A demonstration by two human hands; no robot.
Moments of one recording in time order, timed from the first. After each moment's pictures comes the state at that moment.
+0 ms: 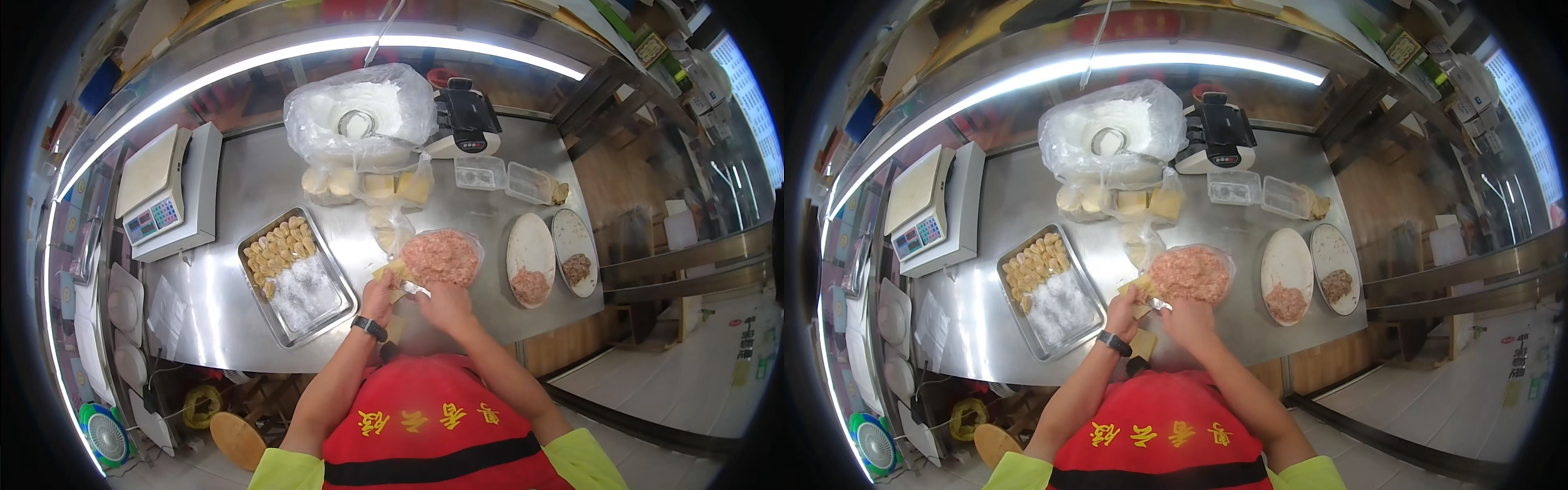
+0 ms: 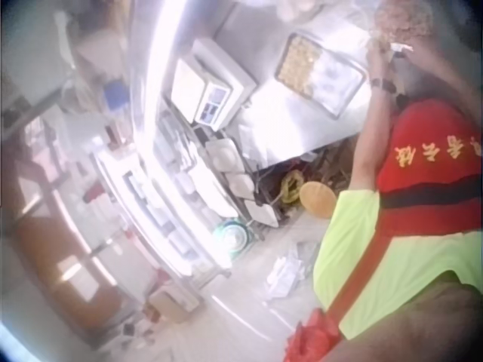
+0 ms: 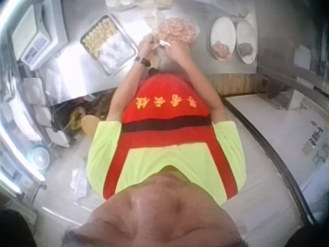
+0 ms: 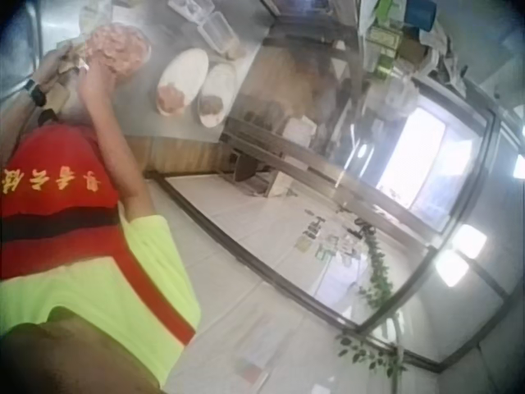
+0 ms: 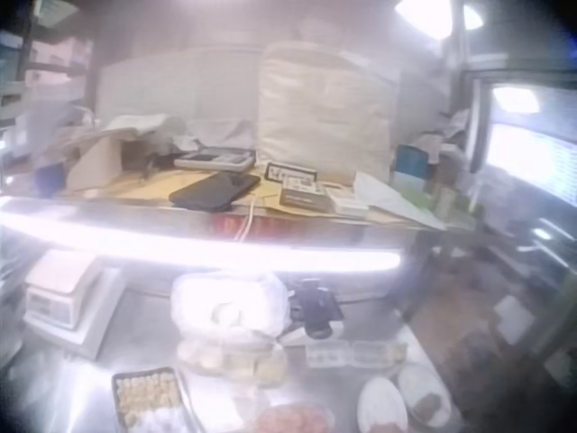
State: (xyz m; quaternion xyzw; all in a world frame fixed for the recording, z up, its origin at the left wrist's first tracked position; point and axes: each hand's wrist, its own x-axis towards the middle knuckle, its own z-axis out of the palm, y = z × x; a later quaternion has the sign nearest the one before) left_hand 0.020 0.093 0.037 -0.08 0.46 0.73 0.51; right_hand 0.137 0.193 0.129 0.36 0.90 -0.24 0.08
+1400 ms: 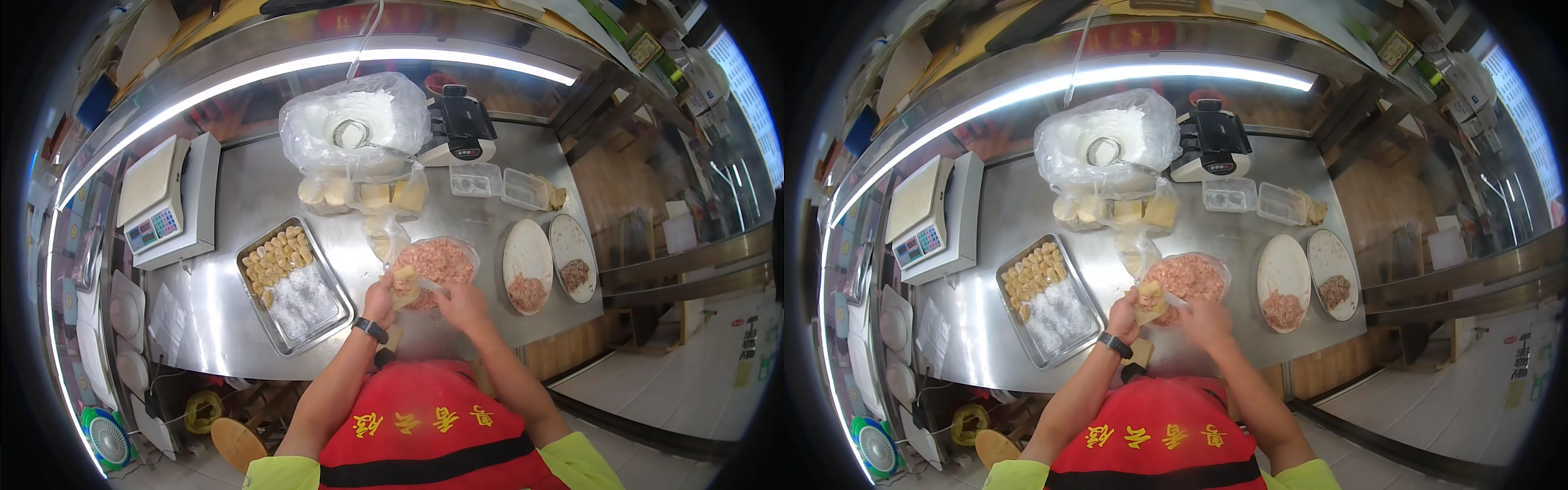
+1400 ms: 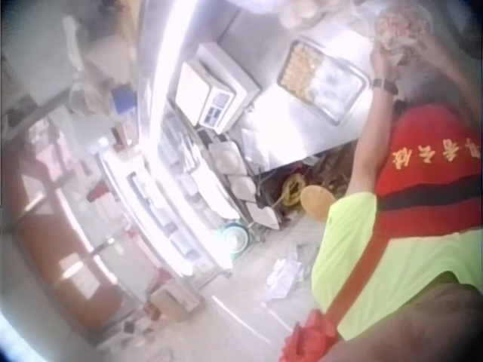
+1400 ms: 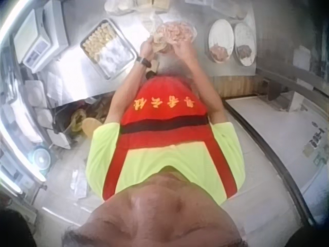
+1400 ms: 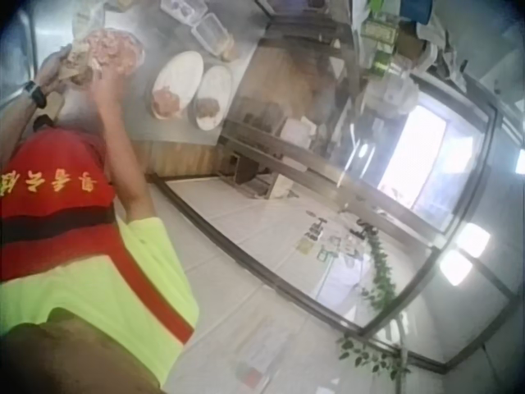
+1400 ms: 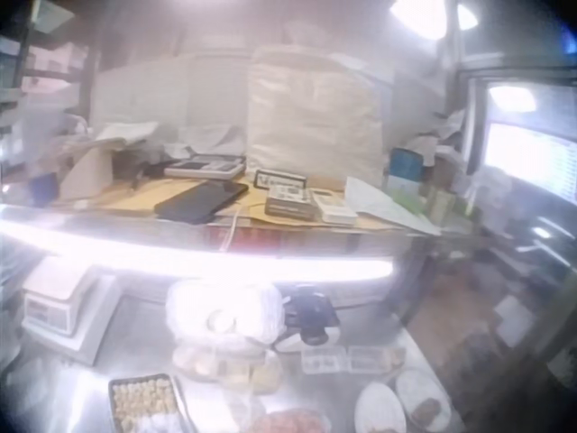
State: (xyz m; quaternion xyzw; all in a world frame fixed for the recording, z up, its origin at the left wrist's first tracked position) left_hand 0.022 0.116 0.050 -0.10 0.42 0.72 0.54; right_hand 0.162 0.229 0.125 0.40 0.88 -0.25 0.01
